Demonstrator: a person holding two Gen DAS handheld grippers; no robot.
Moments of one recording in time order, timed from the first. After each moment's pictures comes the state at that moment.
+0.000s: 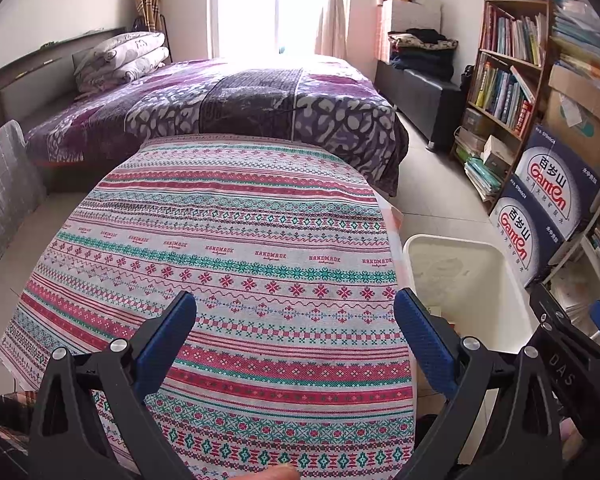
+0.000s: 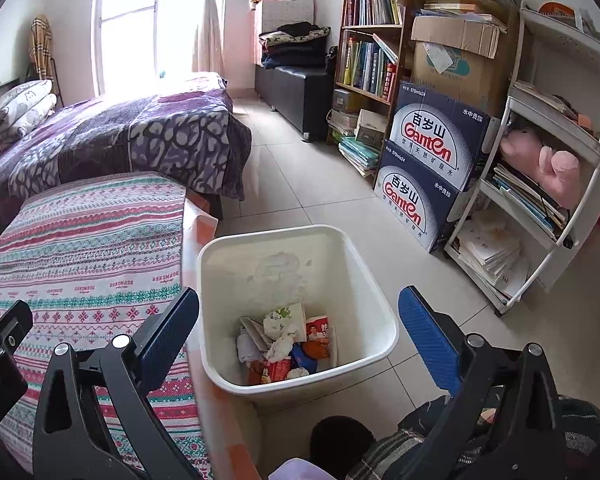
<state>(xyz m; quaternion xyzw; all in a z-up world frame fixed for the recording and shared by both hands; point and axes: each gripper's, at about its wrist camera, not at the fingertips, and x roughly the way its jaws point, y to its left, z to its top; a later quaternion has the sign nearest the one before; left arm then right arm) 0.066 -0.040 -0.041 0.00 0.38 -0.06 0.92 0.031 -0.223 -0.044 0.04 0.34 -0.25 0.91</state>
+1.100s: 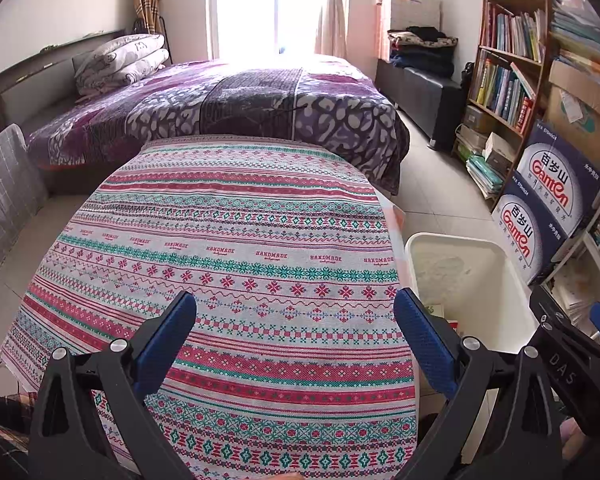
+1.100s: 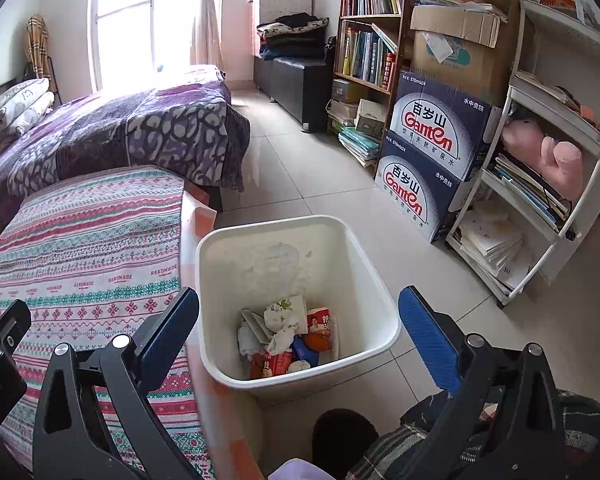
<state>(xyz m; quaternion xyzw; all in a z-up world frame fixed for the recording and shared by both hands) 0.067 -0.042 -0.043 0.00 0.38 -0.05 0.93 0.031 -0.223 -0.054 0.04 0.35 -0.25 0.90</state>
